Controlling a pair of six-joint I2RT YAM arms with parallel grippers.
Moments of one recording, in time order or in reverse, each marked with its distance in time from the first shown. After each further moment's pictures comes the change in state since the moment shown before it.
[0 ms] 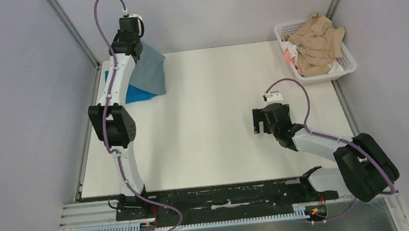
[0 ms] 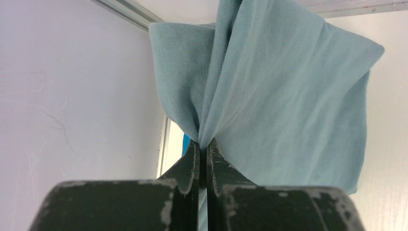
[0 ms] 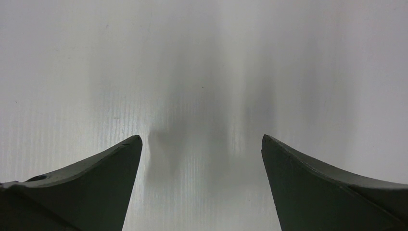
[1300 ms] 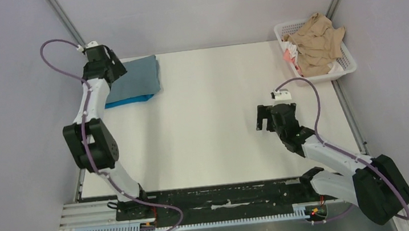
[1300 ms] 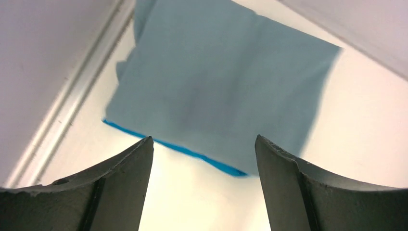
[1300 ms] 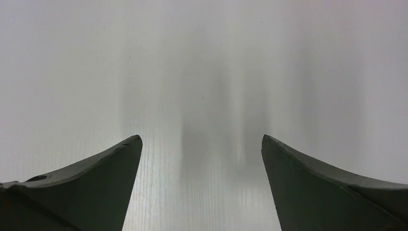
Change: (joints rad) left arm 0.261 -0.228 -0.516 0.214 0.285 -0.533; right arm 0.000 -0.159 0.006 -0.066 0.019 0.051
